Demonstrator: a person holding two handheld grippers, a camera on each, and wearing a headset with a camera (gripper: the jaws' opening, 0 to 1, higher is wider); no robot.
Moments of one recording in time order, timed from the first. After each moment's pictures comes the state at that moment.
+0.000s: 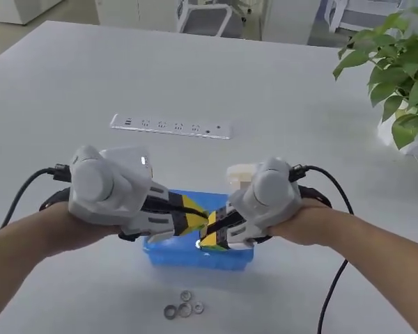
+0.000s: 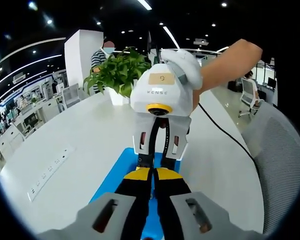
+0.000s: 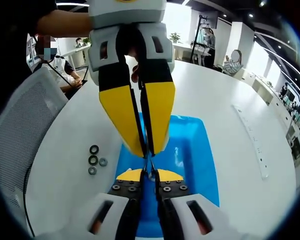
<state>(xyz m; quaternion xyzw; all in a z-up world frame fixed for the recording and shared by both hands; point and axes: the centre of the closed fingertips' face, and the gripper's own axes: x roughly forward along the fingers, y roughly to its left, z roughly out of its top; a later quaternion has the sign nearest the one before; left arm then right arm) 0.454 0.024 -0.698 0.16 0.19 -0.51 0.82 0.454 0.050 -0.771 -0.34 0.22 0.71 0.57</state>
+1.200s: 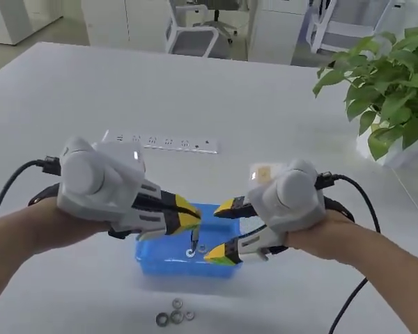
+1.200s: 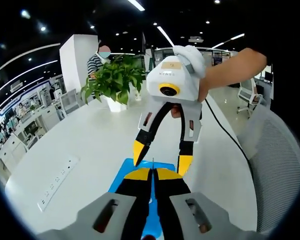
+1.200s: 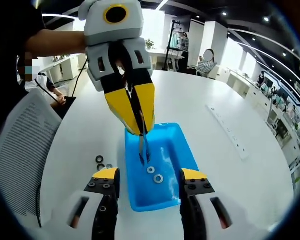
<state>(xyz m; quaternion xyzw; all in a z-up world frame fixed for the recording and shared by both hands) 0.440 0.019 -0.659 0.19 0.18 -0.52 0.82 0.451 0.015 -0.718 -0.29 0.22 0.65 0.67</state>
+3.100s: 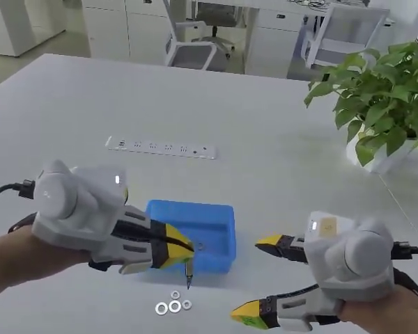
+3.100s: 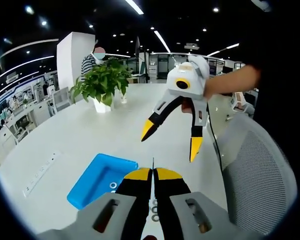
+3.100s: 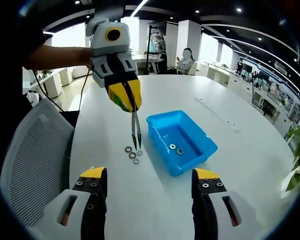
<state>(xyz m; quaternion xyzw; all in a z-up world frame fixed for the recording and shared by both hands) 0.367 0.008 -0.662 0.14 0.19 -0.55 0.80 0.378 -0.046 -0.709 -0.23 0.24 0.59 0.73</state>
